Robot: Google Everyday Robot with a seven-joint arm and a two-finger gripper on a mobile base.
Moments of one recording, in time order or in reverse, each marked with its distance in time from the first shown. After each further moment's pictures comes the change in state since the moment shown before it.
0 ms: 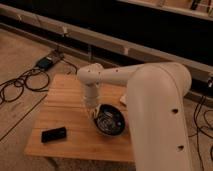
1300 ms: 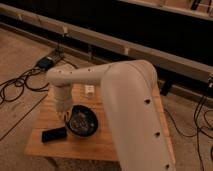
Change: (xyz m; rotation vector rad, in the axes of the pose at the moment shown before) arm 0.056 0.147 -0.002 -0.101 0.080 -0.226
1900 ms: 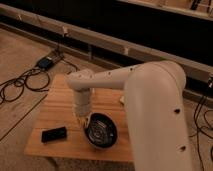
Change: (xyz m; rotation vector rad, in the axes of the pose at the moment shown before) arm 0.034 -0.102 0.002 0.058 0.024 0.242
